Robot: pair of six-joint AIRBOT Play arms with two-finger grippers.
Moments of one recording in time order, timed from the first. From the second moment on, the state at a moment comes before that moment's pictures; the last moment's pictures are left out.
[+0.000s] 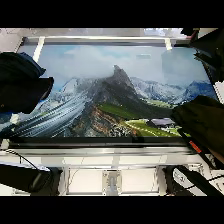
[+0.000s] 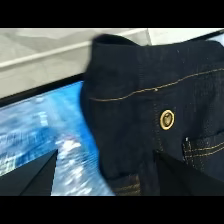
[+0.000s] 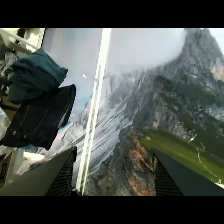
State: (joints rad) left arm 1.09 -1.92 1.72 1.04 -0.82 -1.49; right arm -0.22 -1.05 1.81 -0.83 1.50 1.76
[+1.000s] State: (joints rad) left arm 1.02 -2.02 1.74 1.10 -0.75 -1.48; right arm -0.13 -1.05 1.81 -0.96 1.42 1.80
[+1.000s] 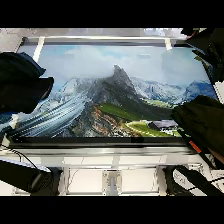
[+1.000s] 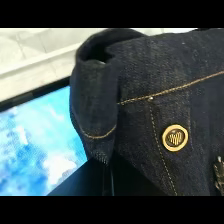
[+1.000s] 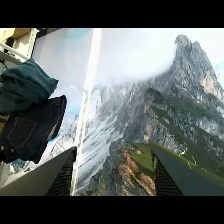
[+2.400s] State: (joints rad) left arm -0.23 -1.26 1.73 0.72 -0.78 -1.42; right arm -0.13 -1.08 1.79 -1.64 1.42 1.43
